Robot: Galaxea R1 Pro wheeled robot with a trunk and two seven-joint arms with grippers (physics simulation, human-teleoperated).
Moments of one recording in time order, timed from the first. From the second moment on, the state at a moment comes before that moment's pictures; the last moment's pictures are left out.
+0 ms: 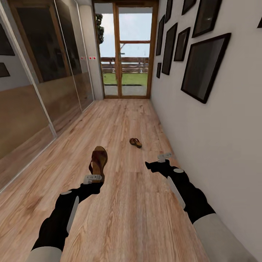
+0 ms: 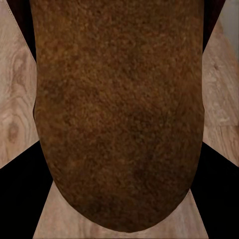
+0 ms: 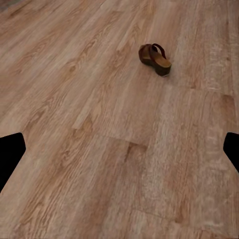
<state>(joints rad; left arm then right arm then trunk) -0.47 -0.08 0.17 -1.20 -0.11 0.57 -0.36 -0.70 -0.01 0.25 -1.10 -0.14 0.47 0.07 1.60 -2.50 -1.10</state>
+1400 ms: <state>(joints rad) -0.47 -0.08 0.17 -1.20 -0.11 0.57 -0.36 -0.70 -0.01 0.25 -1.10 -0.13 0.46 0.07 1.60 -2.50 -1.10</state>
